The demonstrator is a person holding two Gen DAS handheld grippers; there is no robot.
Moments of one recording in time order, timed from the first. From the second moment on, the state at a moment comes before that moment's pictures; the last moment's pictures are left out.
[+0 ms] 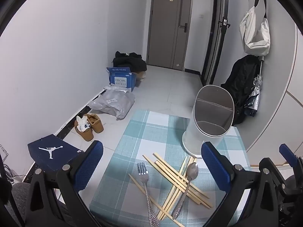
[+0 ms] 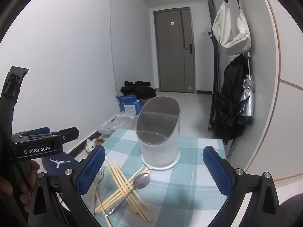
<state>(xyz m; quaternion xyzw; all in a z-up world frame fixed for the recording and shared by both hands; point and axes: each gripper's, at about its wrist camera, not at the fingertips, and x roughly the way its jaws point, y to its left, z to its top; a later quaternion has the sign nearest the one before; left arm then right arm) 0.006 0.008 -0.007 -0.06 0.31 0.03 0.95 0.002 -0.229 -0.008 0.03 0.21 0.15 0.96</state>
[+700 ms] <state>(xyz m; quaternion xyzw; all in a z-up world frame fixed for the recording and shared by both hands) 0.005 0.003 -0.007 -0.06 0.31 0.03 0.95 -0.002 -0.226 -0.010 0.03 0.21 0.14 0.97</state>
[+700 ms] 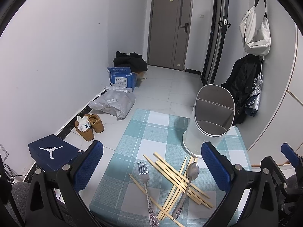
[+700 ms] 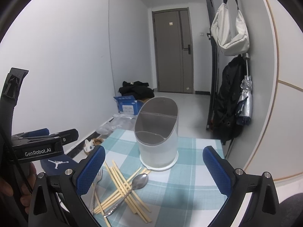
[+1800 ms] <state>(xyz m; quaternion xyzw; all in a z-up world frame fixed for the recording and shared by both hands) 0.008 0.009 -0.009 -0.07 0.32 0.03 0.94 -0.002 -0.227 -0.010 0.03 0.21 0.15 0.96</state>
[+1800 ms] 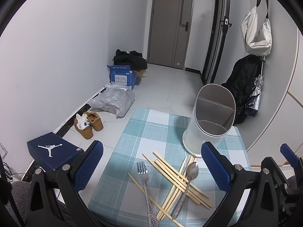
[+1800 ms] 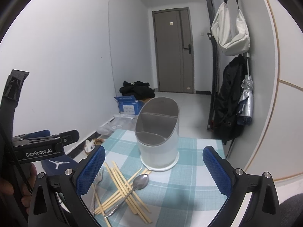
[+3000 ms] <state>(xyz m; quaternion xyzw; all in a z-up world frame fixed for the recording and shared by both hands) 0.094 0.041 -0.129 -0.07 0.58 0.02 0.81 0.092 -0.196 -0.079 0.03 0.37 0.21 0.90</state>
